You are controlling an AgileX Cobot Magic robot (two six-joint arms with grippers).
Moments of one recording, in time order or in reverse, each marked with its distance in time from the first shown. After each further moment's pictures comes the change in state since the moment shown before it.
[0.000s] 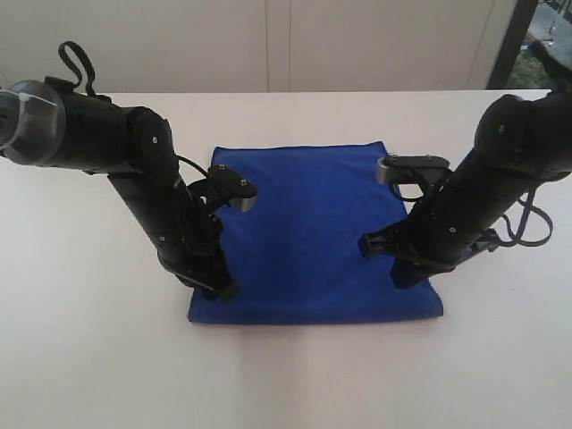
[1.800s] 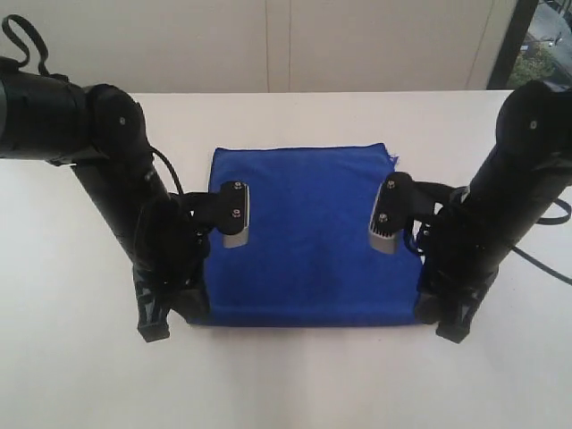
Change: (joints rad) left arm -0.003 -0.143 0.077 -0.063 0.180 0.606; right arm 0.057 -0.188 0.074 -0.145 0.162 -0.781
